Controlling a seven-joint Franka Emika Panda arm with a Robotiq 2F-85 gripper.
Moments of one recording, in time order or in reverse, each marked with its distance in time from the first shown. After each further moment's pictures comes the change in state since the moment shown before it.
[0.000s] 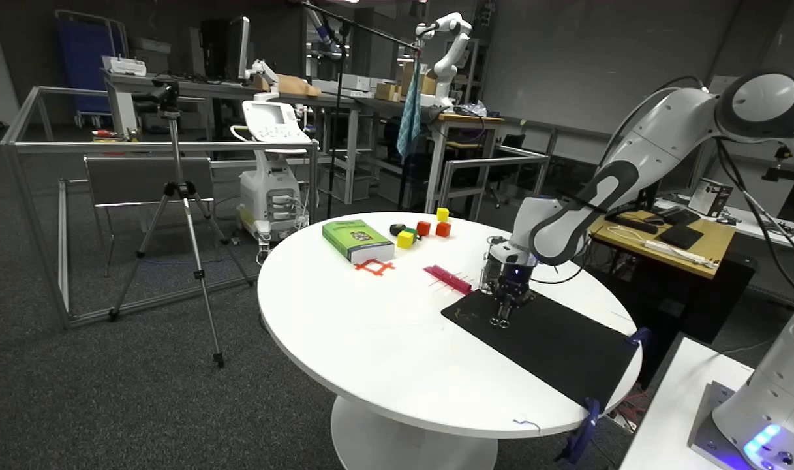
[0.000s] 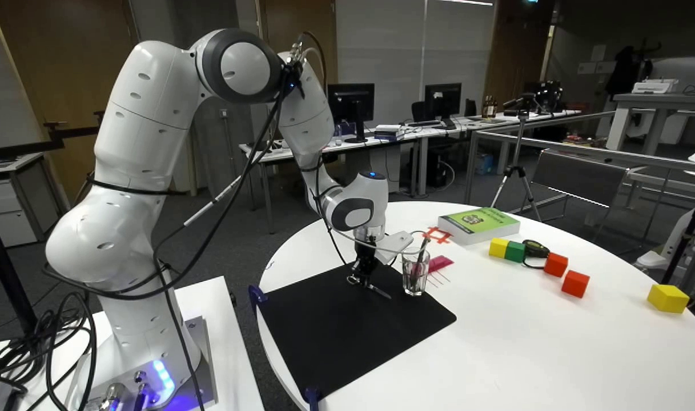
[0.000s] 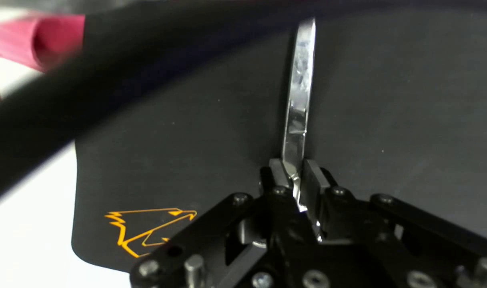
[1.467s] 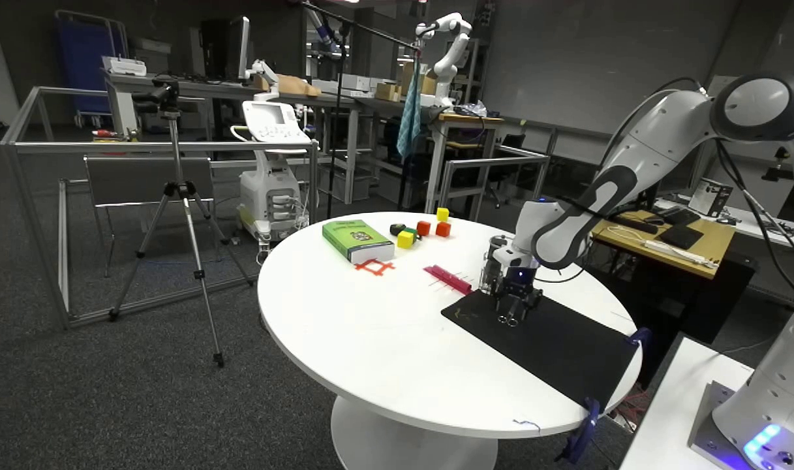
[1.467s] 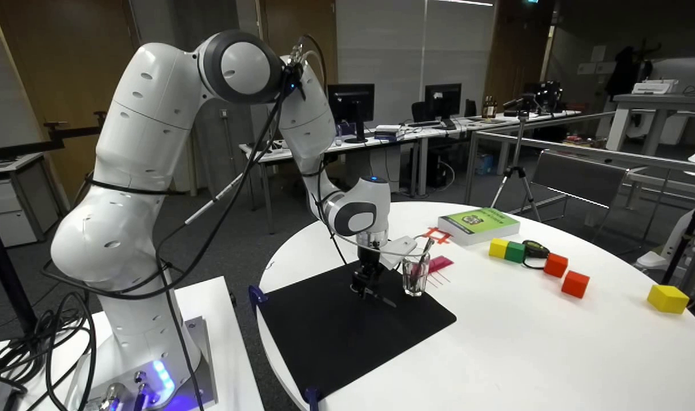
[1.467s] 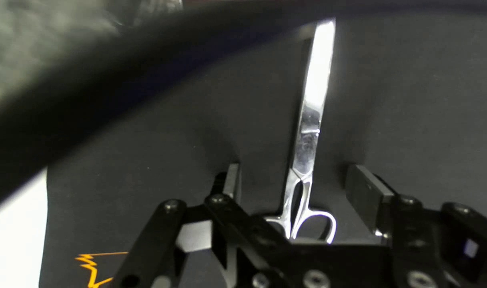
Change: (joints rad) arm 0.062 0.011 -0.097 0.002 -0.042 0.001 -0.017
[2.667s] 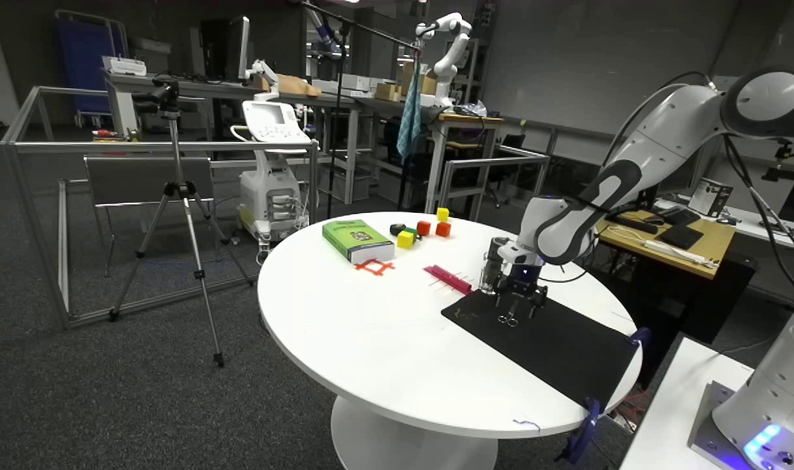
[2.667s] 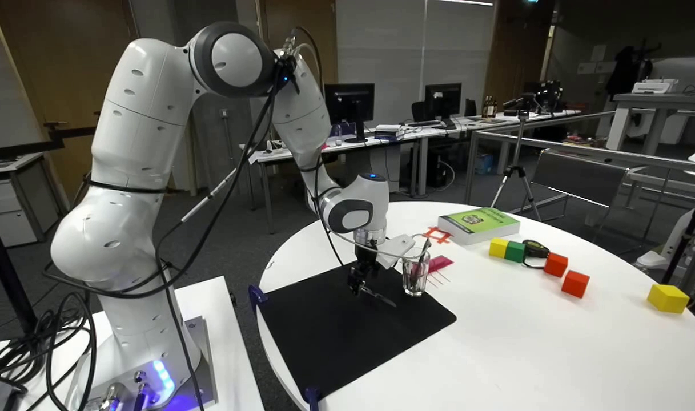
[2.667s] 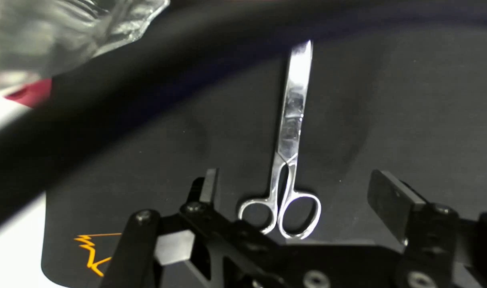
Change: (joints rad) arm -0.001 -0.042 0.004 -0.041 0.089 0.000 -0.070
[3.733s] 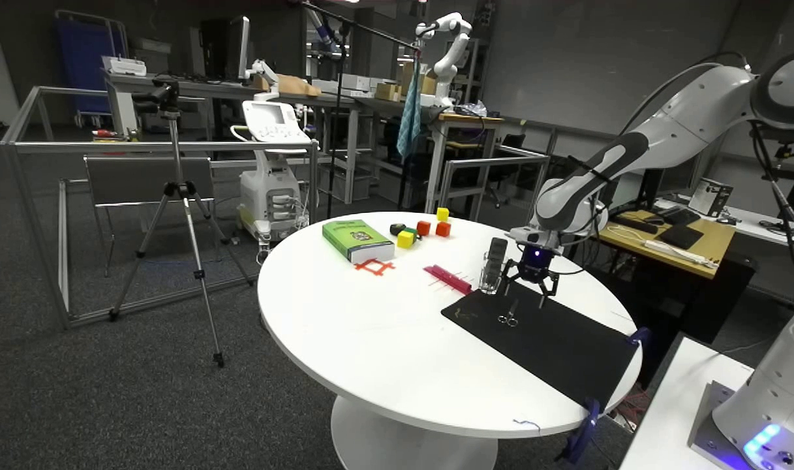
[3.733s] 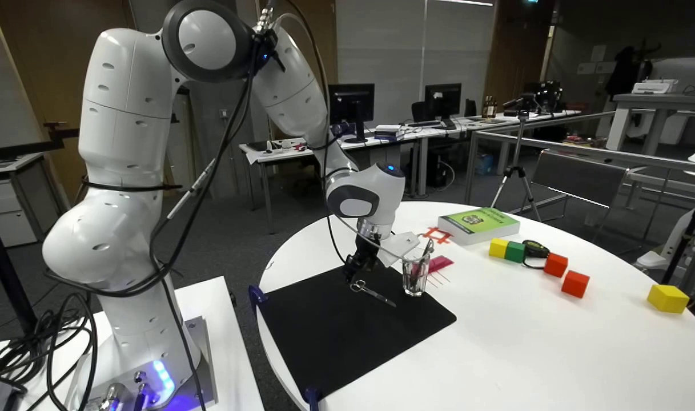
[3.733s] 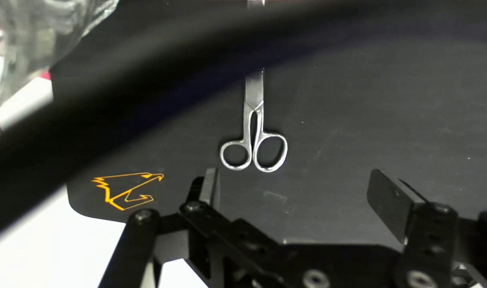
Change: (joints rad) arm -0.097 -0.117 0.048 -0.007 0.329 -0.219 -0.260
